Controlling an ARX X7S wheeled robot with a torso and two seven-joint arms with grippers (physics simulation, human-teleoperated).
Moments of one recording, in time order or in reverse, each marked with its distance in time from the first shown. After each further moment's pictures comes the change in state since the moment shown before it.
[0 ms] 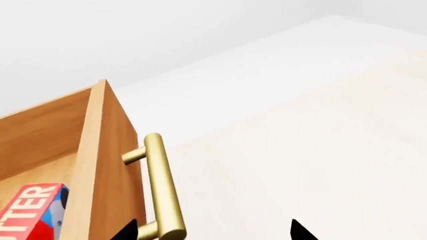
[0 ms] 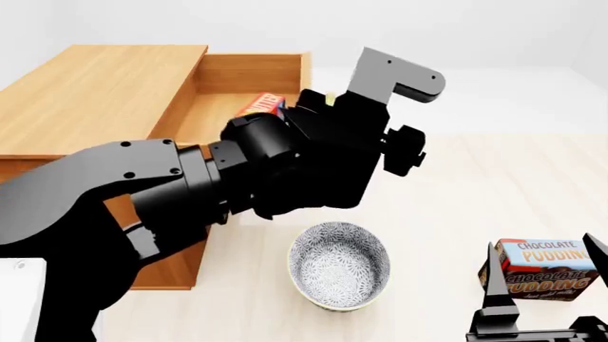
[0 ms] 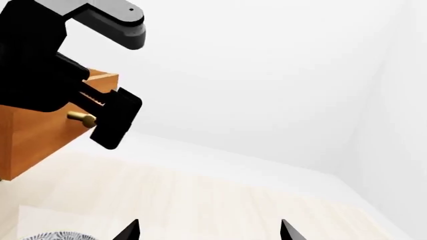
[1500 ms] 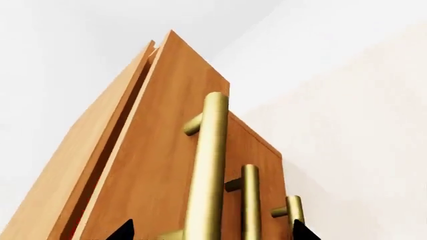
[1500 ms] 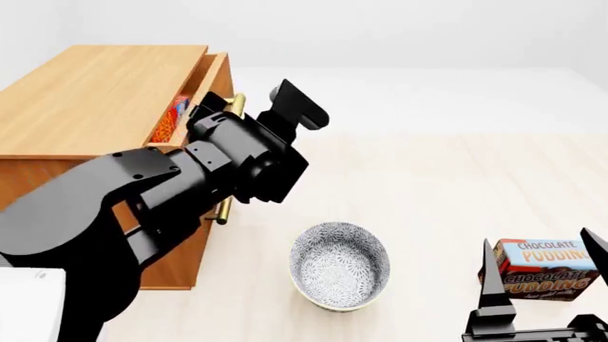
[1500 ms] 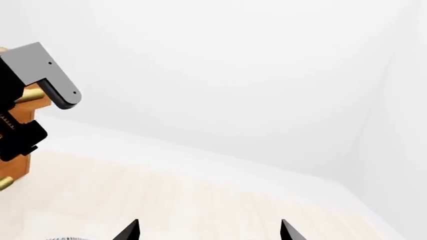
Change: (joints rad) left arm 0.062 0.000 0.068 -0.372 0.256 -0.390 -0.133; right arm 0.014 -0.001 0.037 -0.051 0.019 0.057 0.003
